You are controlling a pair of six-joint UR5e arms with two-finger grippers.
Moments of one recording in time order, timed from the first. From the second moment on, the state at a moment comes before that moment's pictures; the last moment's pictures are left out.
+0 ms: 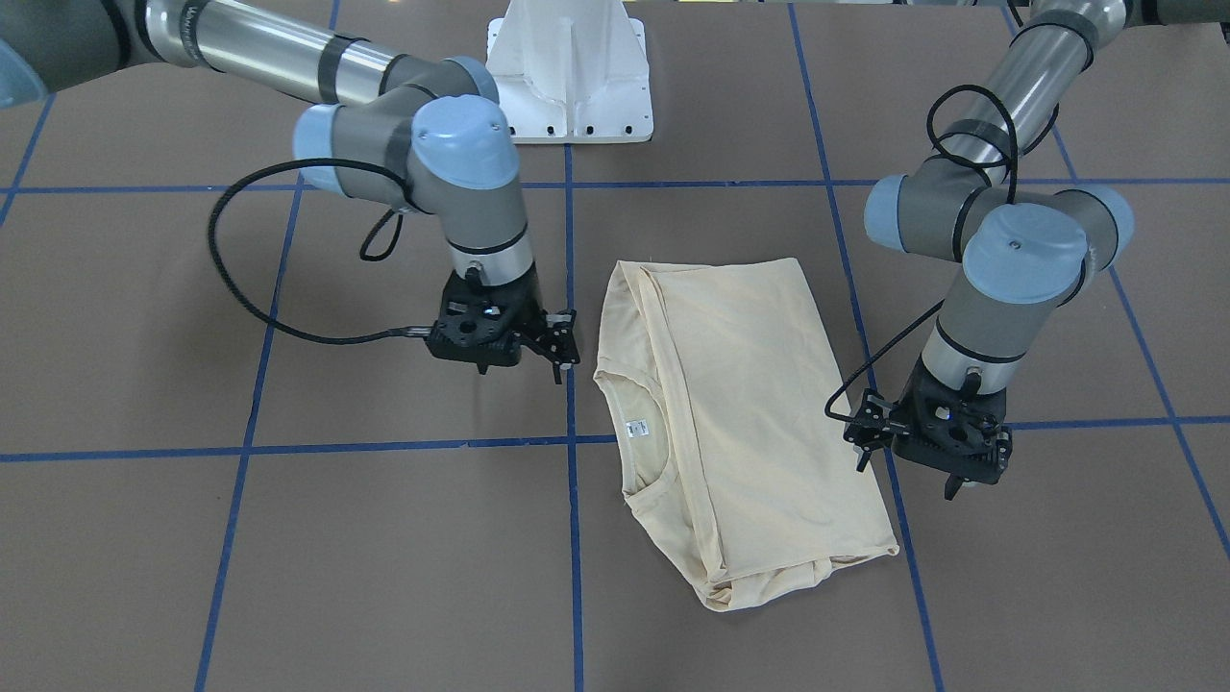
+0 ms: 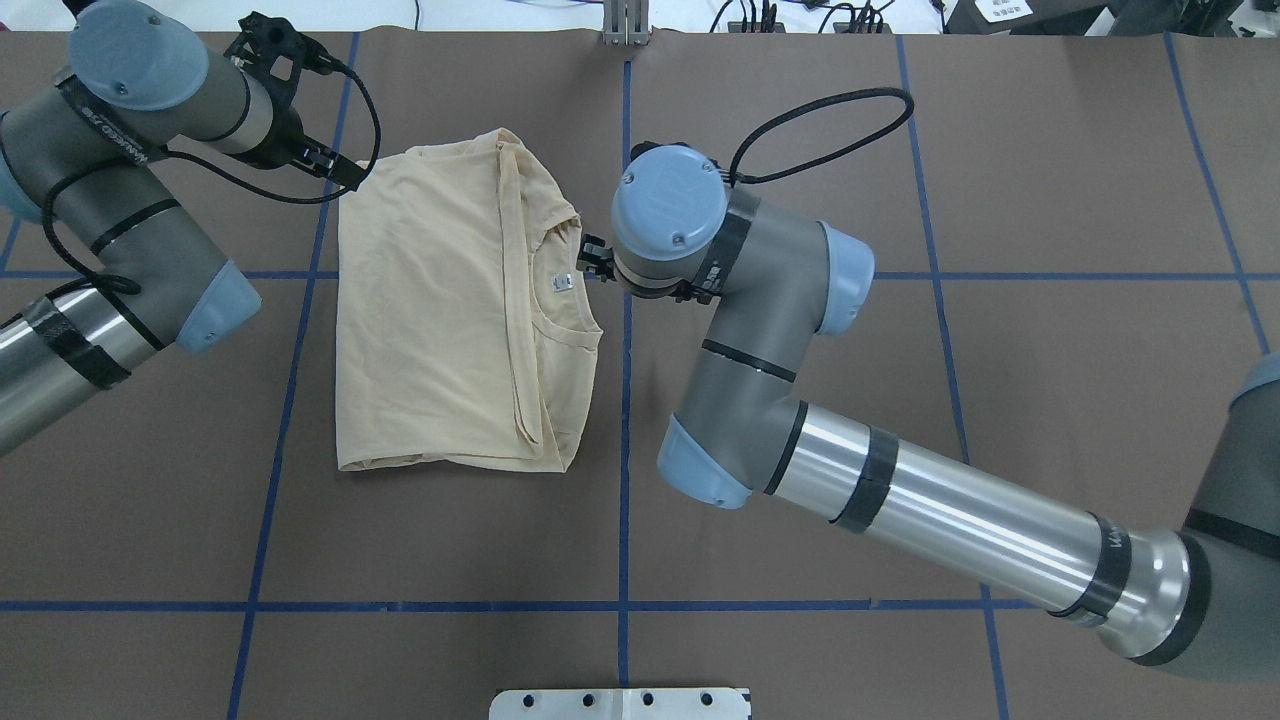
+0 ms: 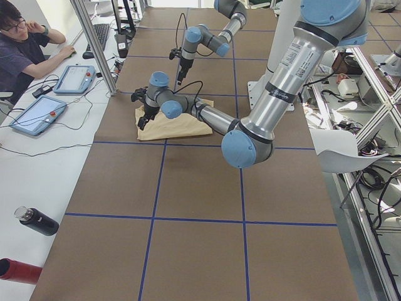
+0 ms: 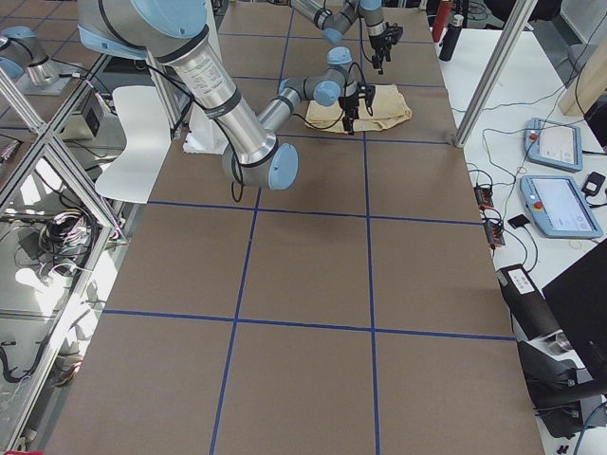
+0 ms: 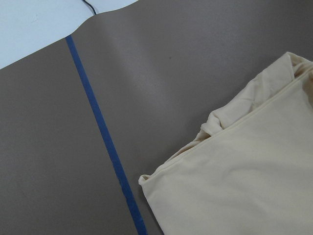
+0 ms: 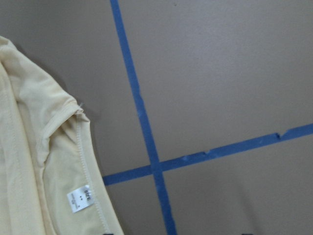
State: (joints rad) left arm -0.93 -2.10 -1.41 -2.03 -1.88 -0.49; right arm 0.54 -0.69 1.37 -1.40 1.68 1.47
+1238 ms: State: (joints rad) left arm -0.92 -2.08 -1.43 -2.03 -1.88 -0.50; right arm 0.45 -0.59 1.19 -1.35 1.60 1.48
